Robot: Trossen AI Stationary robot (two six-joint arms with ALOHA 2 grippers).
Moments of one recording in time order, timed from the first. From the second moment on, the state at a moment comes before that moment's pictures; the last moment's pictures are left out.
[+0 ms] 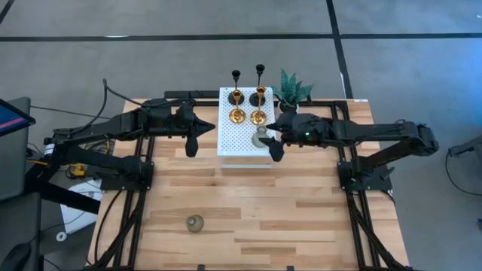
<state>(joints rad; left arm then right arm) 0.17 0.85 1.07 -0.38 -0.04 -0.01 -0.04 1.26 1.09 -0.32 0.30 0.34</state>
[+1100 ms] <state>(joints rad) 0.17 0.85 1.07 -0.38 0.02 -0.01 -0.04 1.01 1.09 -0.76 0.10 0.50</state>
